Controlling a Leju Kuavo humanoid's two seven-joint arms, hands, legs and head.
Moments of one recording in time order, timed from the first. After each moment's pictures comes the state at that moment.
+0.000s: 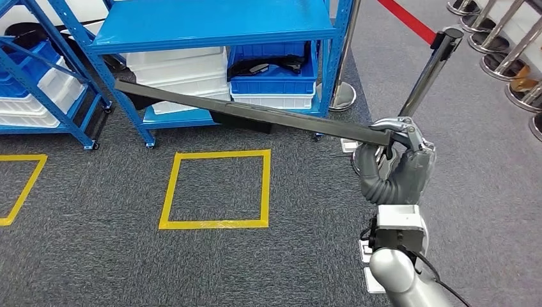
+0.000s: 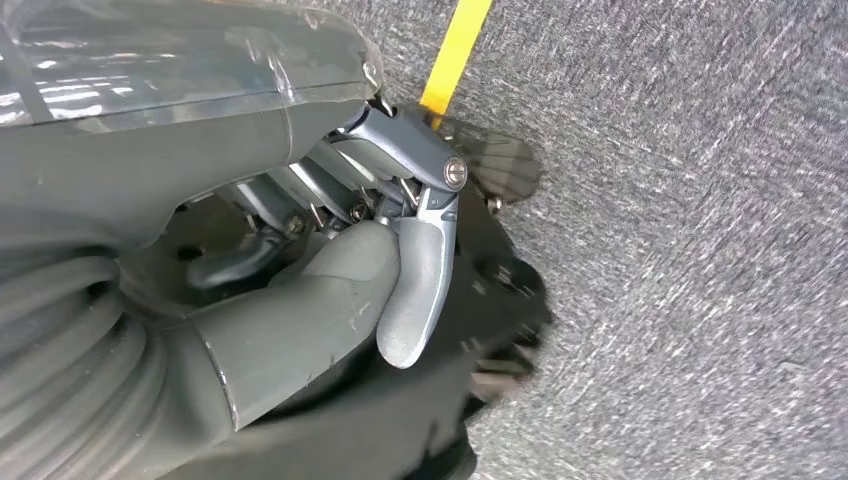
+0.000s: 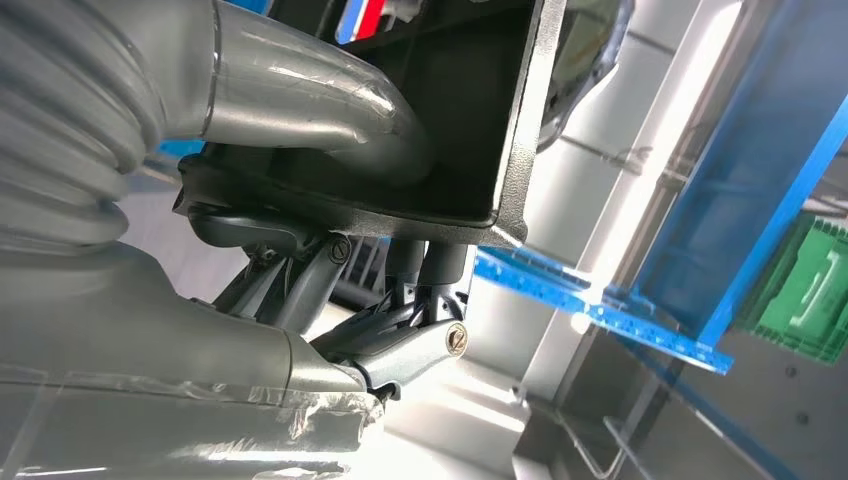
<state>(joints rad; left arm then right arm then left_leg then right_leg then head) -0.11 -0.06 -1.01 -0.24 1.44 0.10 -0.37 -0.09 -0.22 0.33 -2.07 0.36 -0.69 -0.12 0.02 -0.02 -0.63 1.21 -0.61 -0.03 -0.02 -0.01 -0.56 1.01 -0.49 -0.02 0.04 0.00</state>
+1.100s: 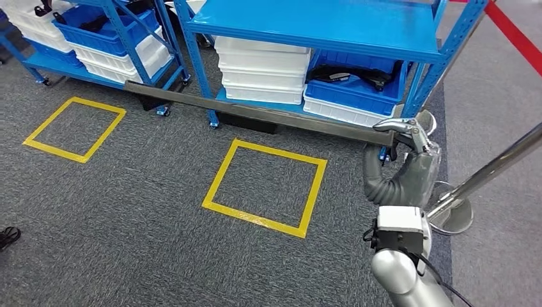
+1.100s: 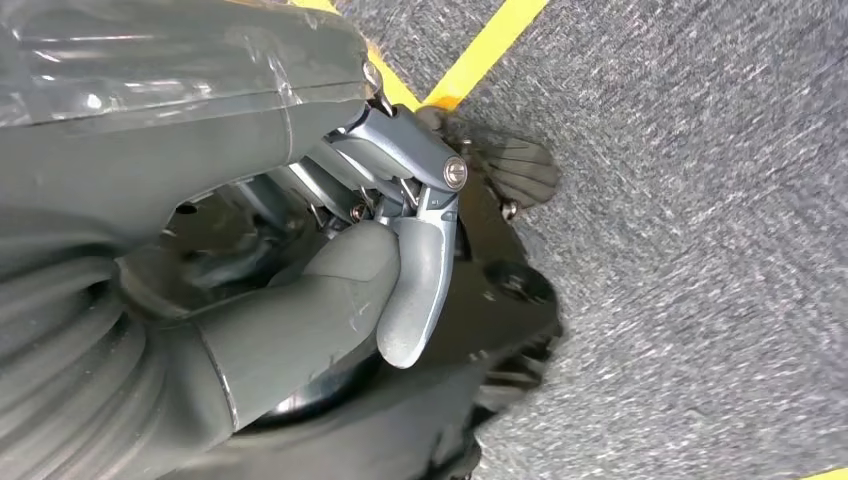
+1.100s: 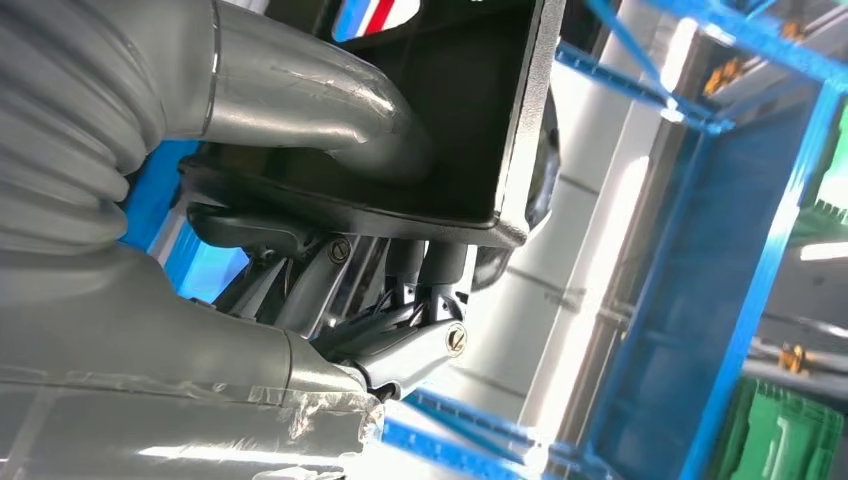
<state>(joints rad) -0.11 -0.07 -1.01 -0.25 1.44 0.09 -0.37 -0.09 -0.21 0.32 -2.07 0.39 -0.69 -0.11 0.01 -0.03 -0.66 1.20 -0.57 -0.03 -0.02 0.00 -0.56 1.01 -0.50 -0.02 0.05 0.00</state>
